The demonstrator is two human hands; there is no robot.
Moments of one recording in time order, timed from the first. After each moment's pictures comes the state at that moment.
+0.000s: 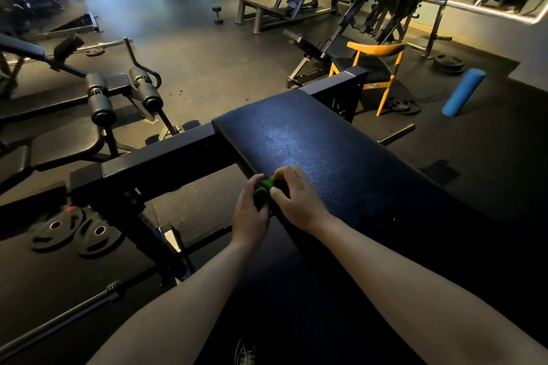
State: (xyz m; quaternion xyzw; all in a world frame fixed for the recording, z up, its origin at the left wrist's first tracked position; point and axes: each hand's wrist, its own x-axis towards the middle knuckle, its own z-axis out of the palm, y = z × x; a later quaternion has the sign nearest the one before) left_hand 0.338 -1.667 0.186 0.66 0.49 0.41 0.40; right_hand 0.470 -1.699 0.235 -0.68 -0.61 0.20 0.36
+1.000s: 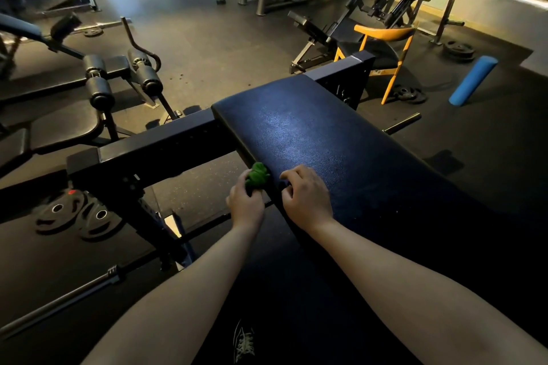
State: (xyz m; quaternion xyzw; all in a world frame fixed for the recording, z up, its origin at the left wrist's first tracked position) left_hand 0.345 -1.656 0.170 0.55 0.61 0.38 0.42; right_hand 0.472 -1.706 0.208 -0.73 -0.61 0.05 0.29
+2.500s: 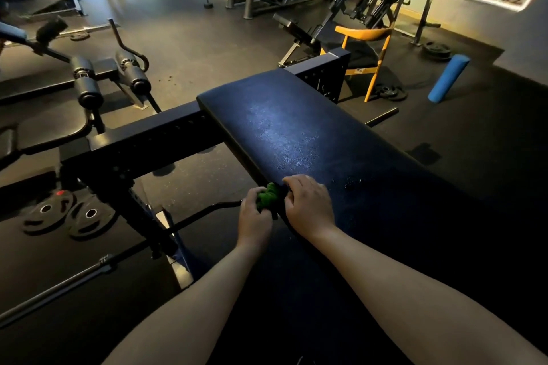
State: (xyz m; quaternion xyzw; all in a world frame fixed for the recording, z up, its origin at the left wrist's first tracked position) left_hand 0.359 -1.773 0.181 0.59 0.55 0.36 0.47; right_hand 0.483 -1.805 0.204 -0.75 -0.60 0.01 0.26
